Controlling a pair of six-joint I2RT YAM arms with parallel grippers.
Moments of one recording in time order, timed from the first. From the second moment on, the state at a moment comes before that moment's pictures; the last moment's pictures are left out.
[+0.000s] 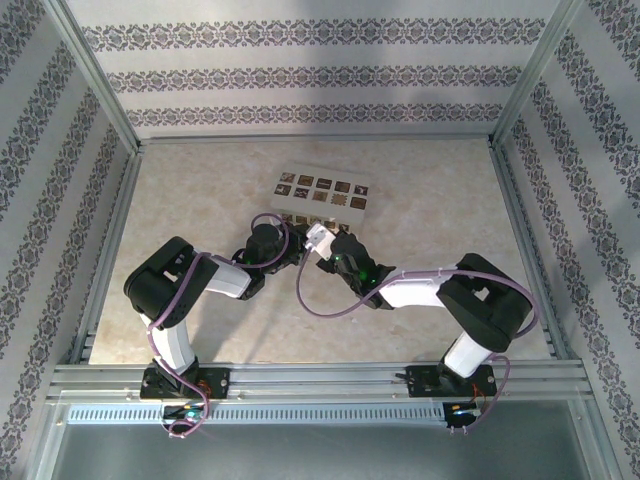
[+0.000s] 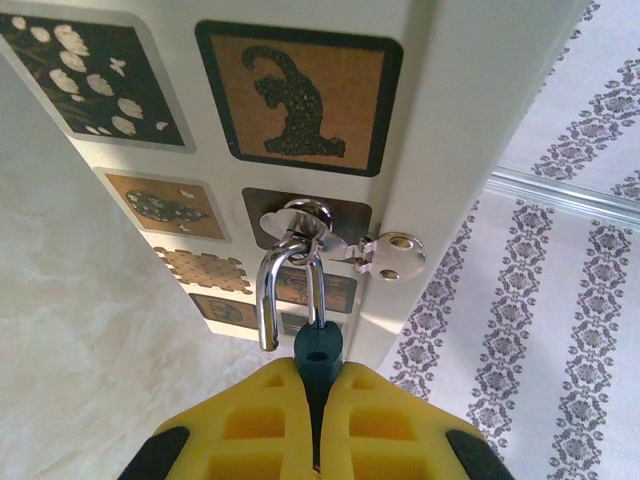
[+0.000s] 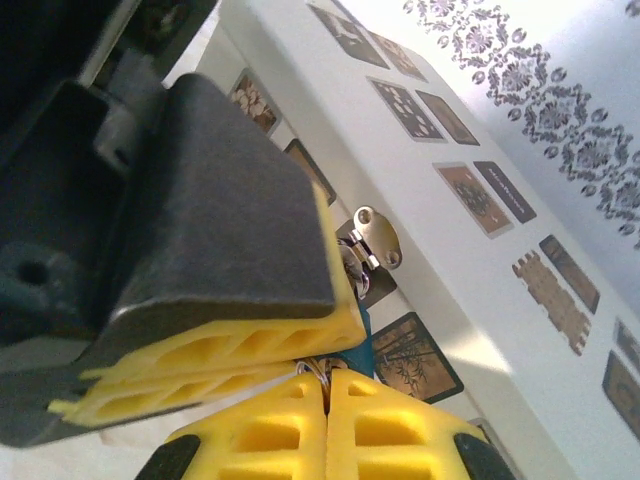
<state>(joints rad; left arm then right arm) -0.57 1.81 0.63 0.93 0.20 -1.71 0.83 1.65 0.66 0.56 0.34 -0.34</state>
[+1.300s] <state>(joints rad) -0.57 1.56 0.63 0.60 0.16 -1.43 0.79 1.75 0.49 0.87 0.23 0.16</state>
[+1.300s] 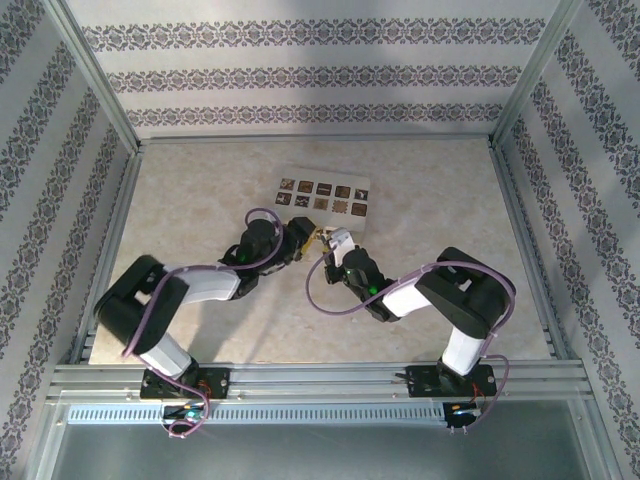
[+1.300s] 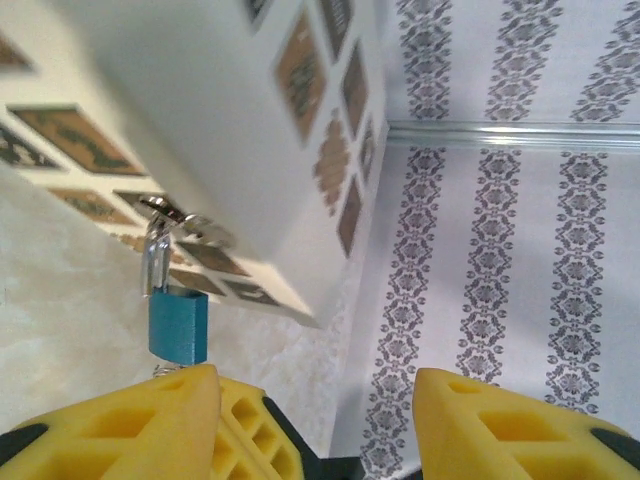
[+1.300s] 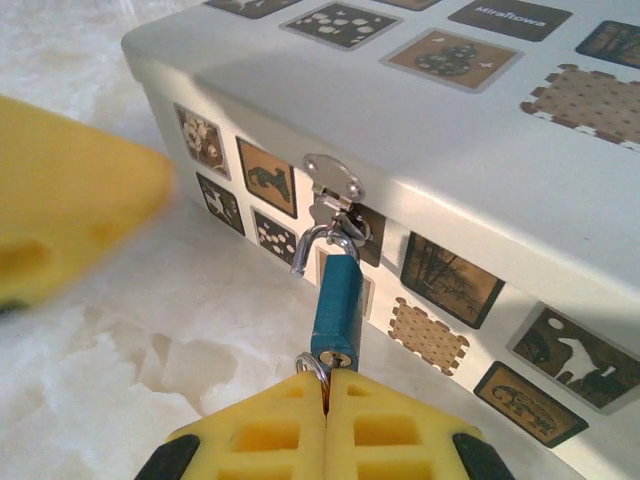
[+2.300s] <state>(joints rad) -0.48 0.89 0.65 -0.16 -0.34 -0.86 0.63 1.61 0.40 0.87 -0.06 0.86</state>
